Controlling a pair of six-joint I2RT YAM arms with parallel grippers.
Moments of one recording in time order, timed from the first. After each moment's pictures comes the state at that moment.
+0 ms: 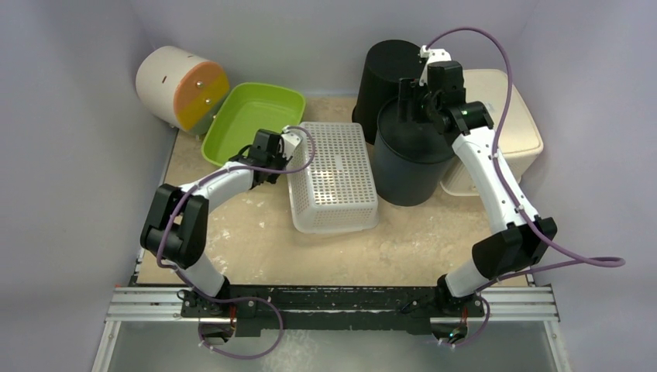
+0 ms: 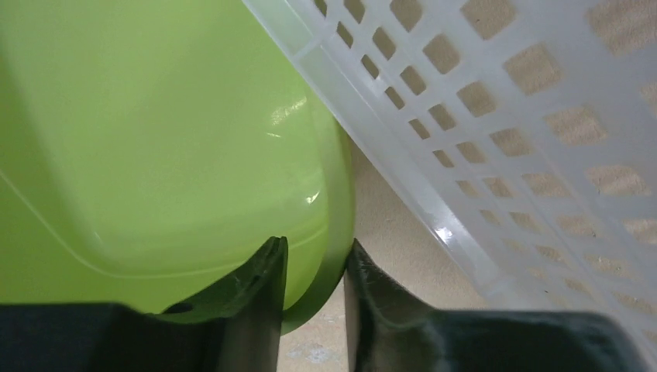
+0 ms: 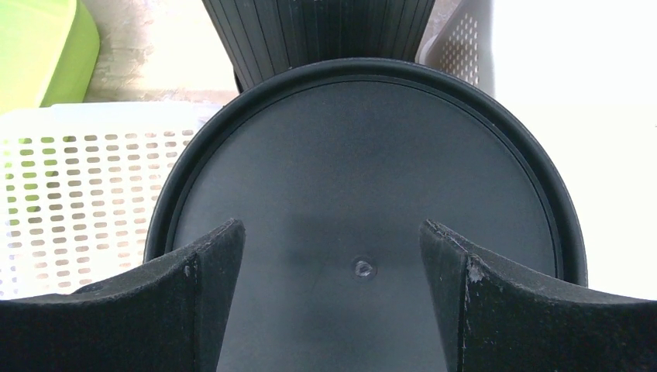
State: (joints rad) left arm -0.37 1.65 1.03 -0.23 -0.16 0.30; right arm 0.26 1.55 1.72 -0.74 0.22 0.10
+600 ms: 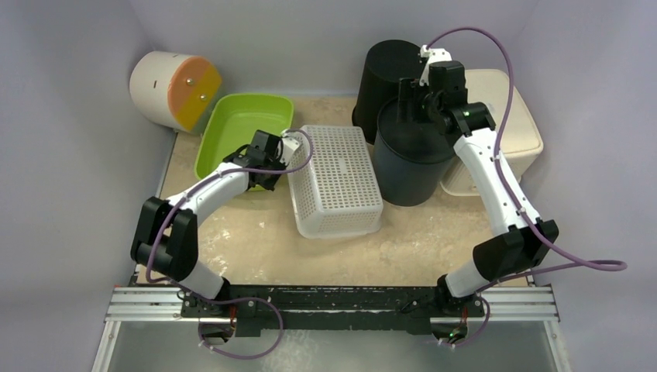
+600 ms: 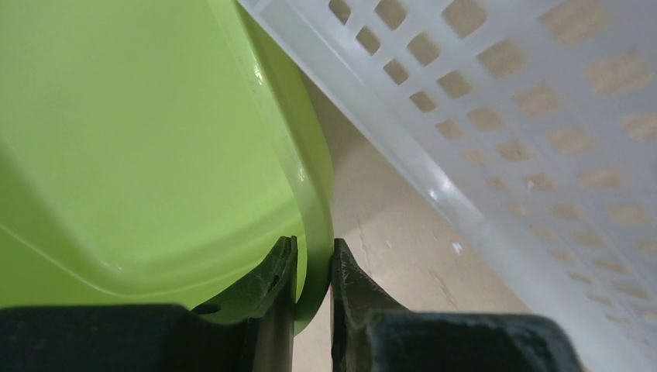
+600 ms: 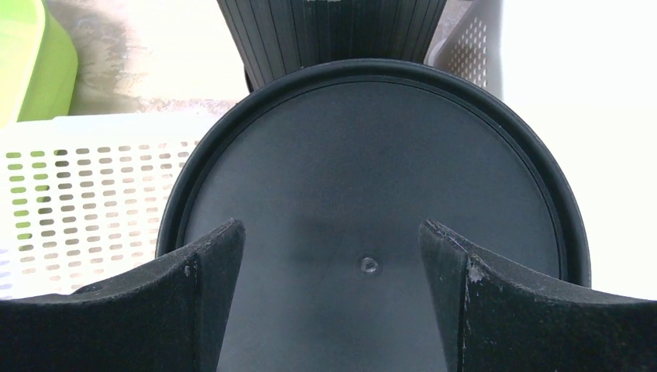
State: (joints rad) left arm -0.39 1.58 1.06 -0.44 -0.12 0.25; right arm 0.26 1.54 1.71 -0.74 0.19 0.10
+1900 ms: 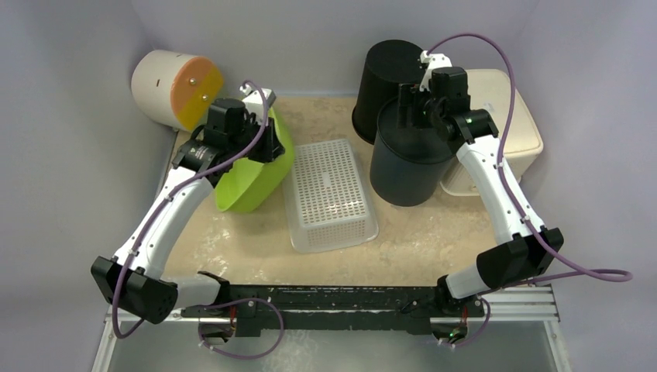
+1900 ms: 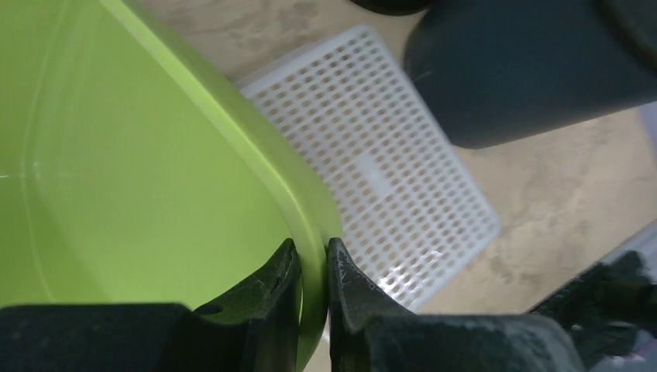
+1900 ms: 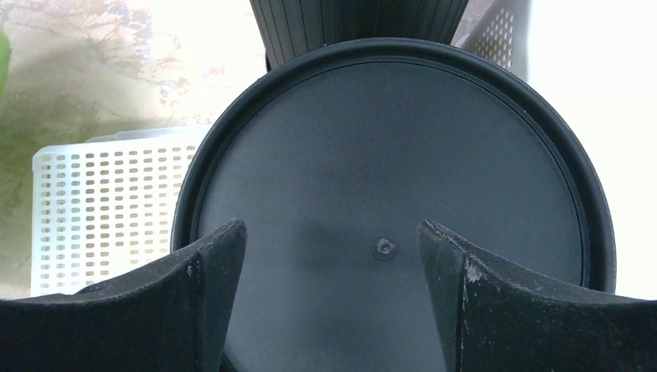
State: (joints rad) left arm -0.37 1.27 1.37 -0.72 0.17 -0.15; right arm 0.26 1.48 1.64 -0.72 0.13 0.10
